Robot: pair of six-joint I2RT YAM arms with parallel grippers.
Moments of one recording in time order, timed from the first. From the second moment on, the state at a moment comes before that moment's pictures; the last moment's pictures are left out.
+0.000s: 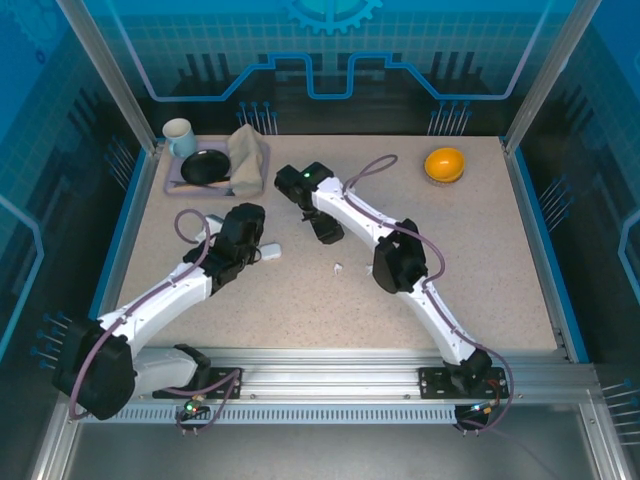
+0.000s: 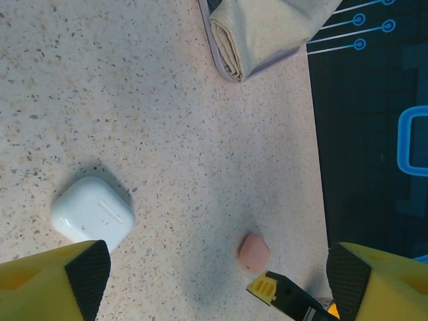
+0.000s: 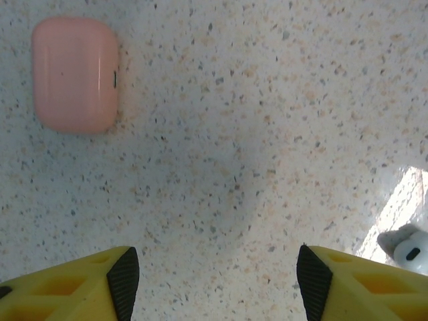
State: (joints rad) left arm -0.45 1.20 0.75 -0.26 -0.41 -1.65; right arm 0.76 2.56 2.52 -1.51 0.36 1.99
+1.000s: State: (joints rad) left arm -0.19 1.05 0.89 -0.38 -0.37 -1.60; right arm 0.81 2.62 2.53 -1.27 0.27 1.39
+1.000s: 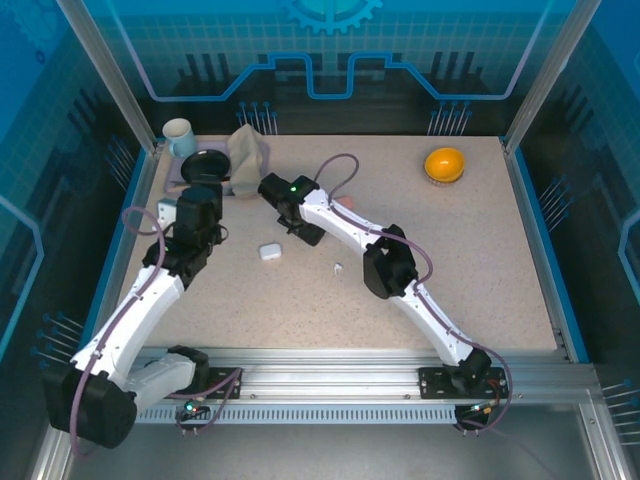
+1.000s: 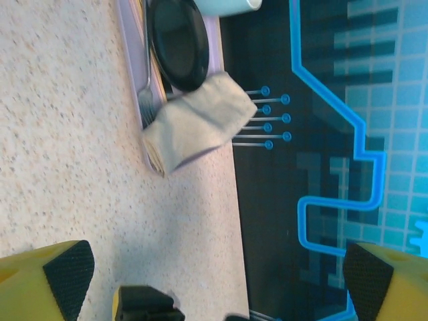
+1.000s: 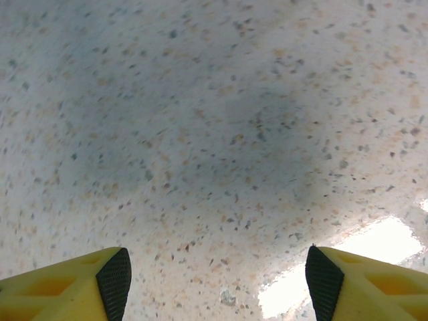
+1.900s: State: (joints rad) left arm 0.21 1.20 0.99 -0.50 0.09 -1.26; right arm 0.95 2.65 2.57 -1.25 0.17 0.82
